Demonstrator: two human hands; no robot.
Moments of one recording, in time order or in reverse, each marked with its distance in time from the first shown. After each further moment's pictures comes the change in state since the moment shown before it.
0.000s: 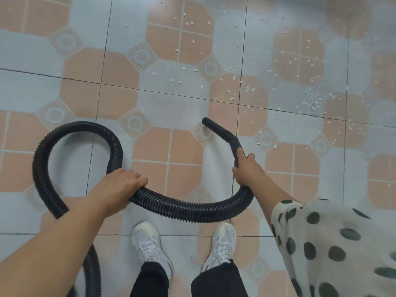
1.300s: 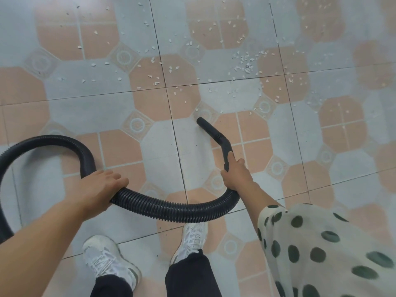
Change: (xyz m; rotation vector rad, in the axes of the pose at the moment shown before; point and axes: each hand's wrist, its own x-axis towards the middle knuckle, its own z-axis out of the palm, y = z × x) left_hand 0.117 0.150 0.005 0.117 -0.108 0.205; right_hand -0.017 0.218 0.050 0.382 -0.028 0.184
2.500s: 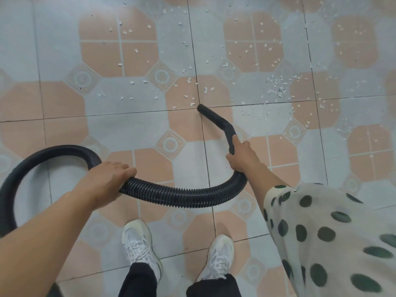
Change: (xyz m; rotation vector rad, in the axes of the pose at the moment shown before) left_hand 0.006 -0.129 -0.050 -0.057 0.074 -0.119; right_hand 0.056 -0.163 -0.062 -0.105 0.074 -0.111
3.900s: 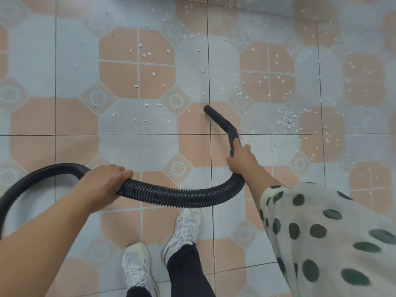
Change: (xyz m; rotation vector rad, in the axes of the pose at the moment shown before) left_hand 0.028 -0.073 -0.050 -0.040 -0.005 -0.094; right_hand 0.057 -0.090 -0.063 -0.073 -0.002 0.037
